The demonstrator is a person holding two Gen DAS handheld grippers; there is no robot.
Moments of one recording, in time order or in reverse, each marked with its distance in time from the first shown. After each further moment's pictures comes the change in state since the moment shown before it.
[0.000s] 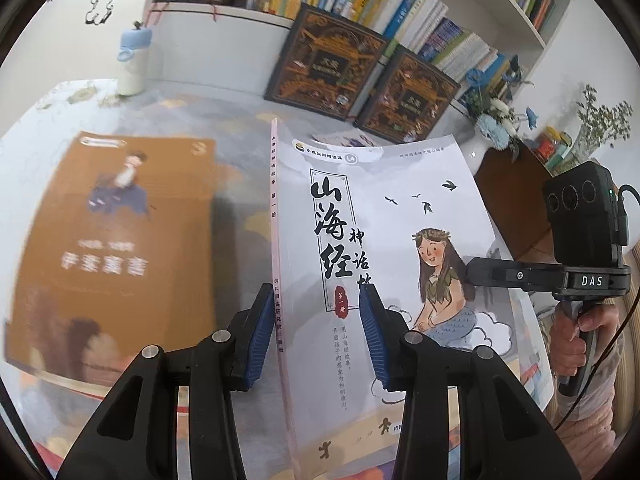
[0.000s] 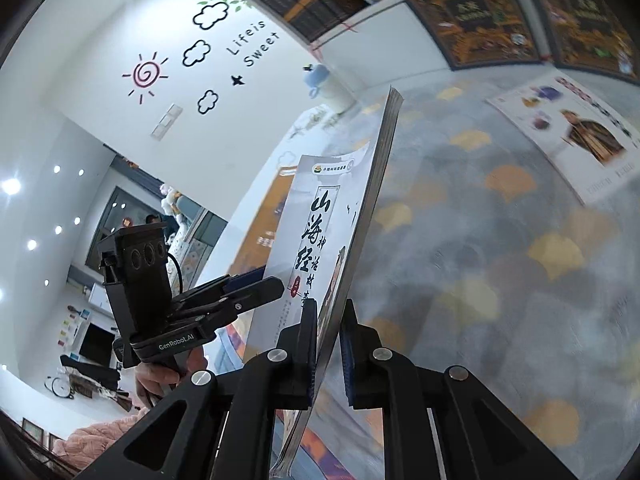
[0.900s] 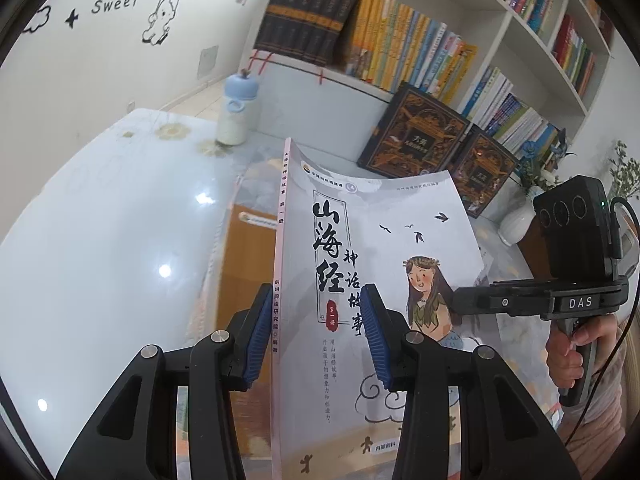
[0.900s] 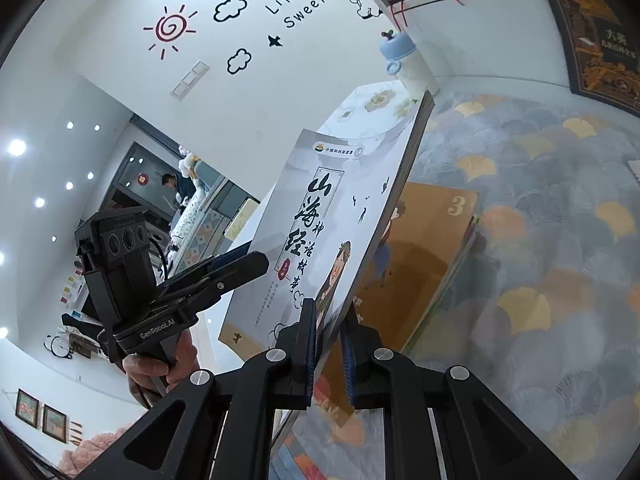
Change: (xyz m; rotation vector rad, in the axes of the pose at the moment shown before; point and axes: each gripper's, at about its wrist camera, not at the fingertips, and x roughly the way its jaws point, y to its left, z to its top) left arm -0.064 0.127 0.044 -0.070 -0.138 0.122; right arm 0.134 0.076 0.077 -0.120 0.127 0.050
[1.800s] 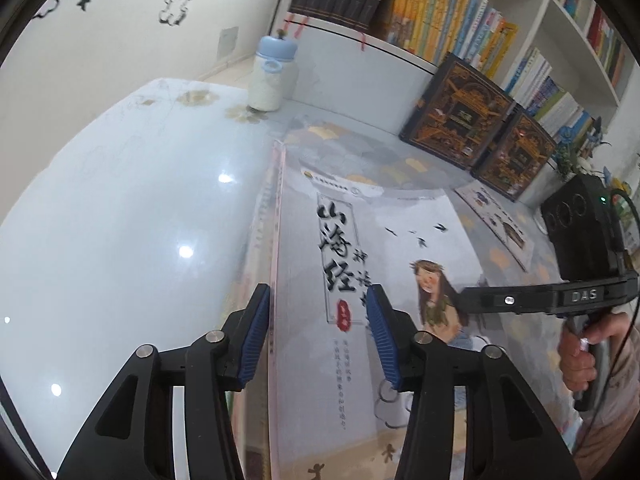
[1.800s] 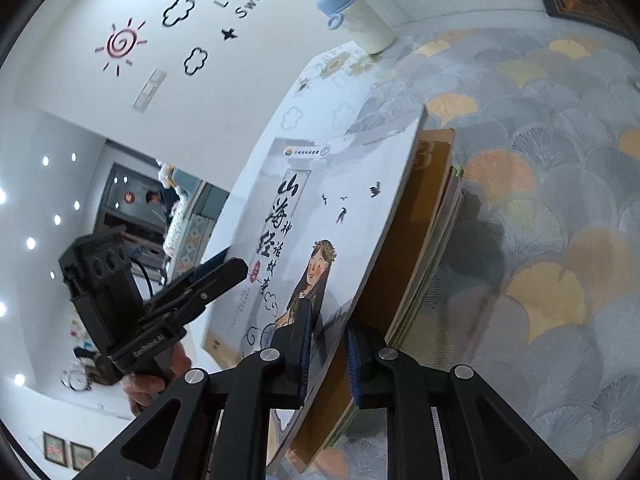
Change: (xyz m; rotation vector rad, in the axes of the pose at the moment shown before) left arm 0.043 0.037 -0.014 -0.014 0.056 0.103; right arm 0.050 -0.046 -0.002 0.183 0.052 0.004
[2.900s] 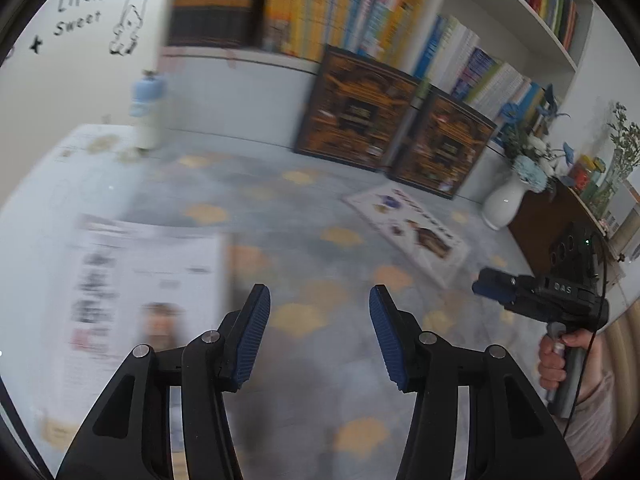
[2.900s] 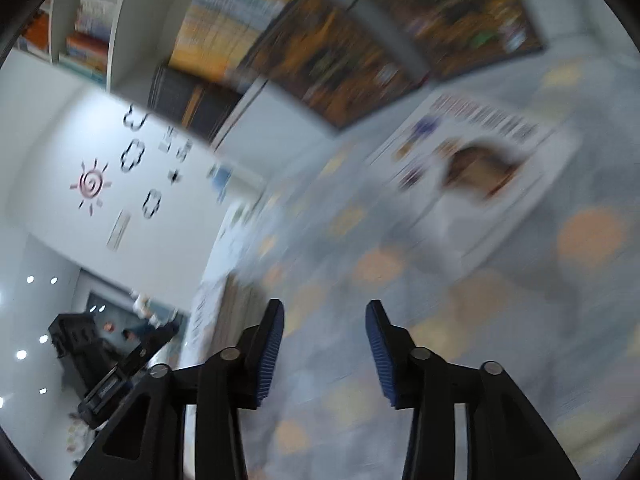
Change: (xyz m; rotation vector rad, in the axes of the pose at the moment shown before) left arm 0.024 -0.205 0.007 0.095 -0.040 -0.097; right arm -0.244 -0.155 -0.076 0.214 -0.467 -0.148
